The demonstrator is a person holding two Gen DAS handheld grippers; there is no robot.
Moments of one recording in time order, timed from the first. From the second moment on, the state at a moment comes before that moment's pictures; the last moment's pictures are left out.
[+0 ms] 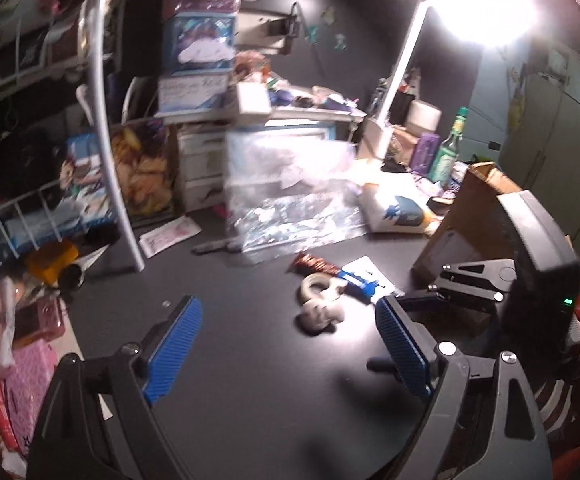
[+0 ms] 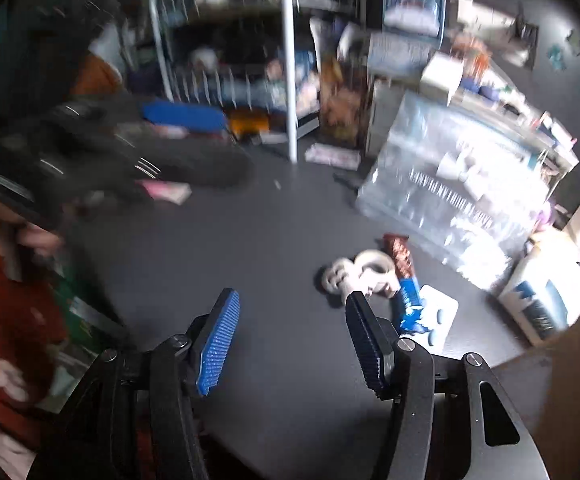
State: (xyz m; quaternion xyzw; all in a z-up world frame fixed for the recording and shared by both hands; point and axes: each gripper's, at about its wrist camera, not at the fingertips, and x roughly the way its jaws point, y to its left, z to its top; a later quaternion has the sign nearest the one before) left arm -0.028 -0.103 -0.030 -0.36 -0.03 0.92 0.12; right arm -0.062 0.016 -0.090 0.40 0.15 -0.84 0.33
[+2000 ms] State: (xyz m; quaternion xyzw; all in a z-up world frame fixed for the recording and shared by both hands) left arm -0.067 0.073 0.078 -0.34 -0.01 0.87 0.36; right arm -0.009 0.133 0.029 0.26 0.10 -0.91 0.31
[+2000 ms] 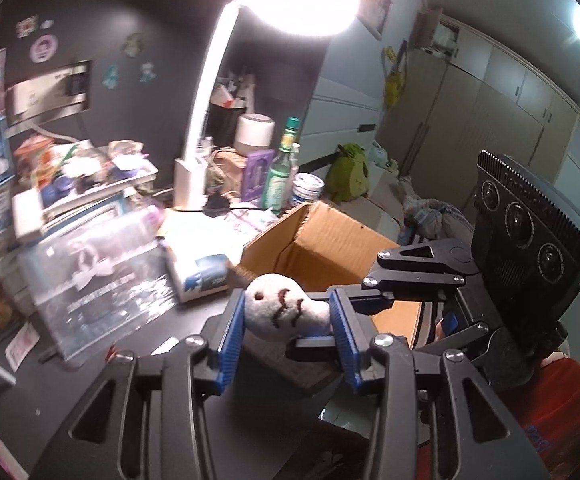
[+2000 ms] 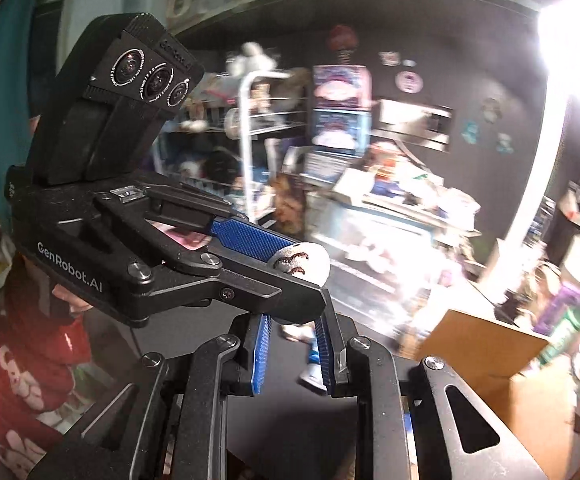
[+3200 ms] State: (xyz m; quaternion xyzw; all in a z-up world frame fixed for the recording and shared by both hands) left arm -0.085 0.069 0.076 -0.32 0.03 0.91 0.27; right arm -0.049 0.222 0.020 0.33 0.09 -0.92 0.20
